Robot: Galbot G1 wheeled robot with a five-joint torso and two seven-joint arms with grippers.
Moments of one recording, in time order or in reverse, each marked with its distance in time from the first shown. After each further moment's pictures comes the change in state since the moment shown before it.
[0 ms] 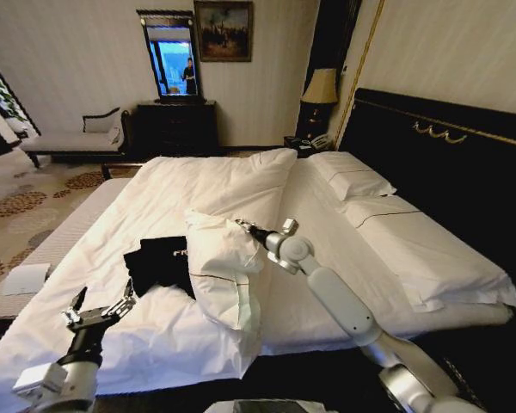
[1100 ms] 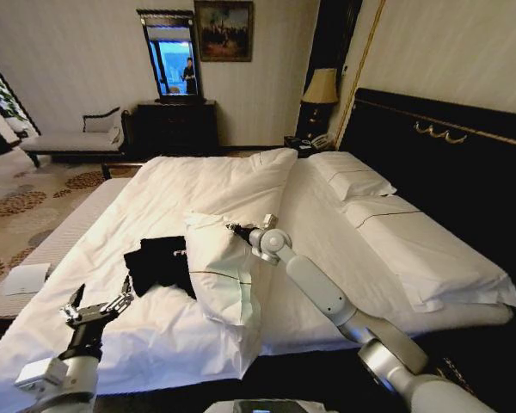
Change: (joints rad) left arm -0.045 0.018 0.009 0.036 -0.010 -0.006 -0.019; right arm 0.086 0.036 -0.043 -0.110 -0.062 0.014 -0.106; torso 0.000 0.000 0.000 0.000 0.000
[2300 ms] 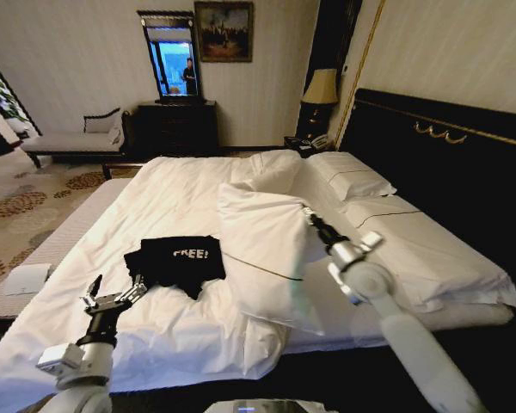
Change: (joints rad) left arm -0.097 0.057 0.088 0.030 -0.030 0.014 -0.005; right arm -0.770 -0.309 0.766 0.657 -0.228 0.286 -0.288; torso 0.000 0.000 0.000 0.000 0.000
